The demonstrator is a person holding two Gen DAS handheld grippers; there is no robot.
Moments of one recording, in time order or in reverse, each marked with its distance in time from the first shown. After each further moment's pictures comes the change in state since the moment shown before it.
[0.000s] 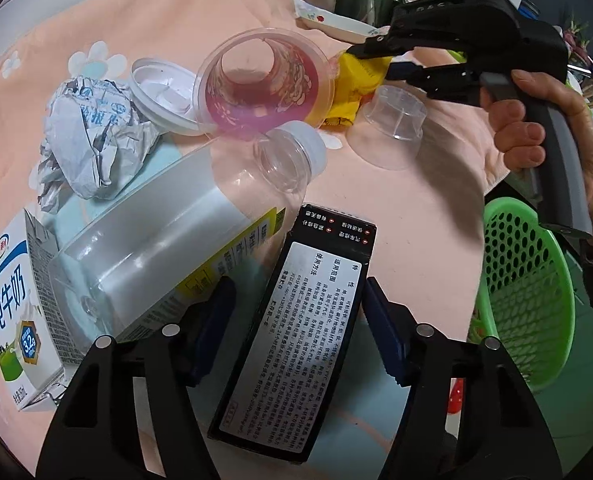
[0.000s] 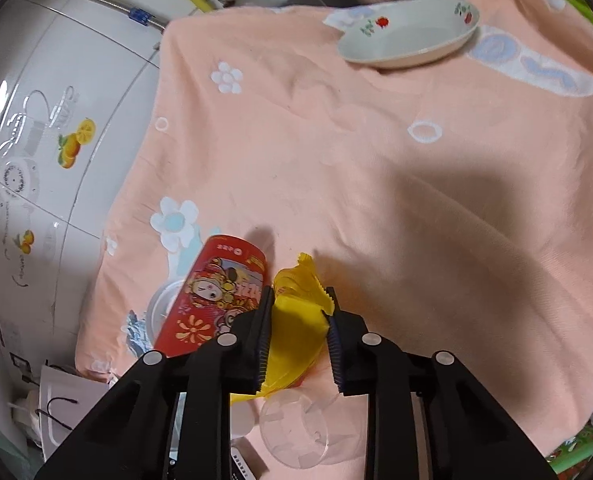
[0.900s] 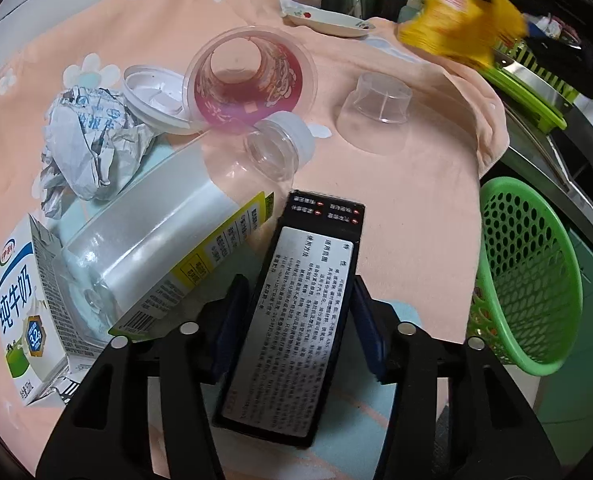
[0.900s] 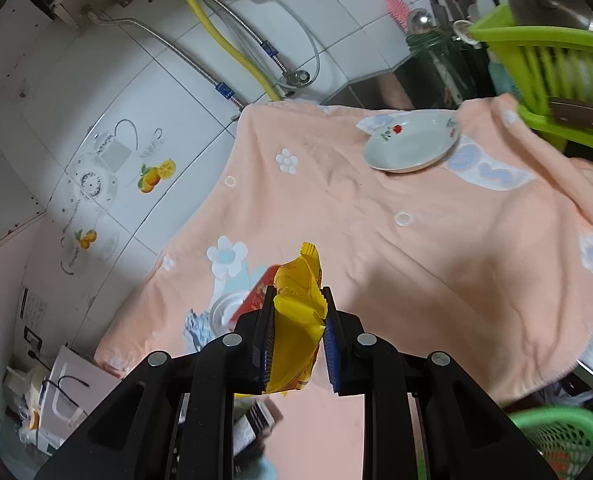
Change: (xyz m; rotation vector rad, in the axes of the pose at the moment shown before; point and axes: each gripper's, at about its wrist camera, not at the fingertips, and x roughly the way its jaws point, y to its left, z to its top) left arm -0.004 -0.007 -0.008 0.058 0.007 0.016; right arm -0.152 0.009 -0.043 -0.128 -0.224 0.056
